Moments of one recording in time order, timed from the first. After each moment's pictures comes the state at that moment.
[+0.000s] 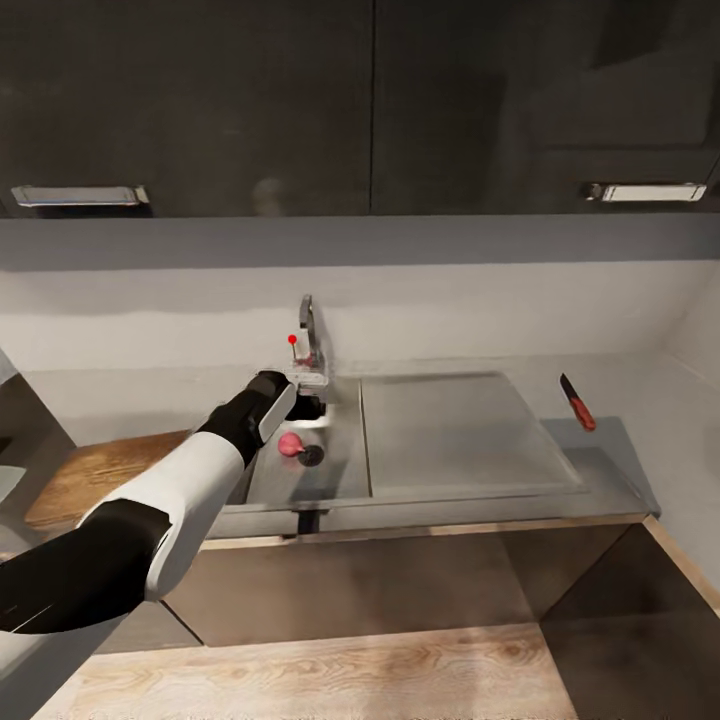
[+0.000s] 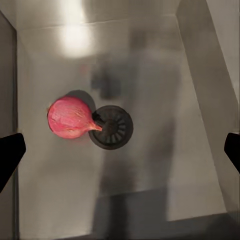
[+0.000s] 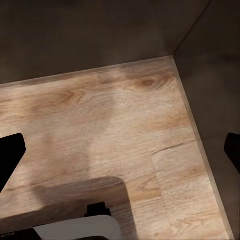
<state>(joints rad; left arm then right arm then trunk) -1.25 -0.13 -0.24 -0.44 0.30 0.74 0.19 -0.14 -0.15 0.76 -0.41 -0.77 -0.48 -0.33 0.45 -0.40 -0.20</state>
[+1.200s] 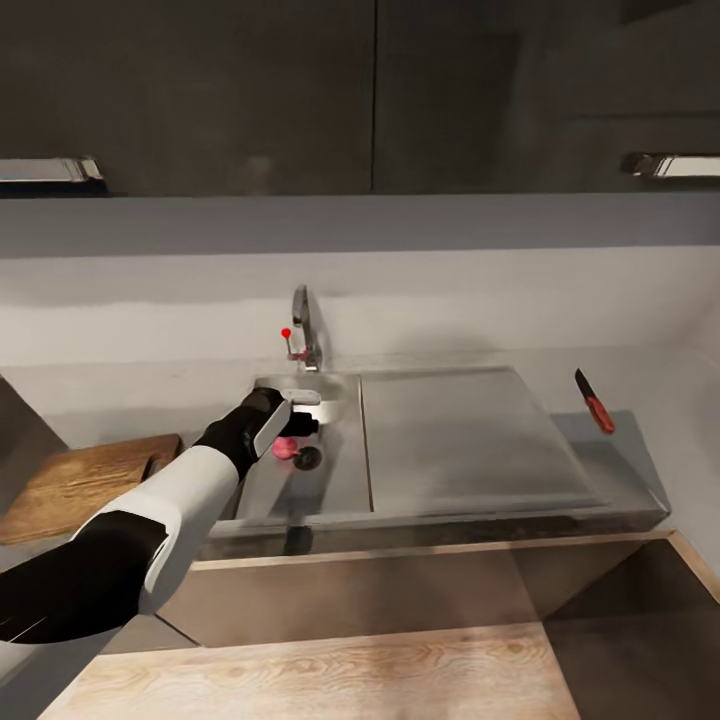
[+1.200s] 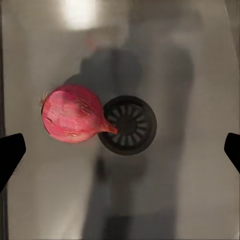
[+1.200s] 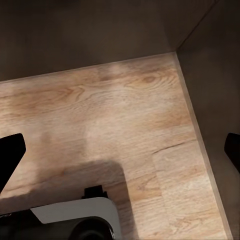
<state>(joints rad) -1.21 -0.11 -0.24 -0.41 0.30 0.72 0.19 -0.14 -0.15 0.76 -0.41 -0.77 -0.48 -0.33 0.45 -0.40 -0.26</state>
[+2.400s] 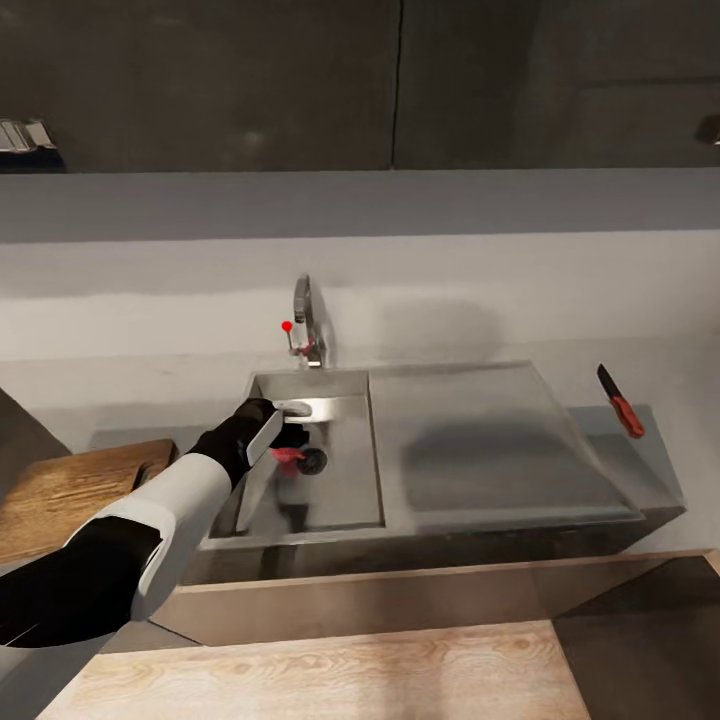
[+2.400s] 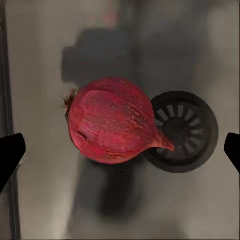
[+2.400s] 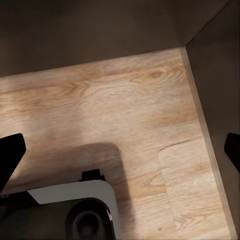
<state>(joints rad) -1.19 -0.09 -0.24 -0.38 0.30 0.72 0.20 -0.14 -0.15 0.76 -0.41 -0.77 -0.48 -0.33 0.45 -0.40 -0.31</state>
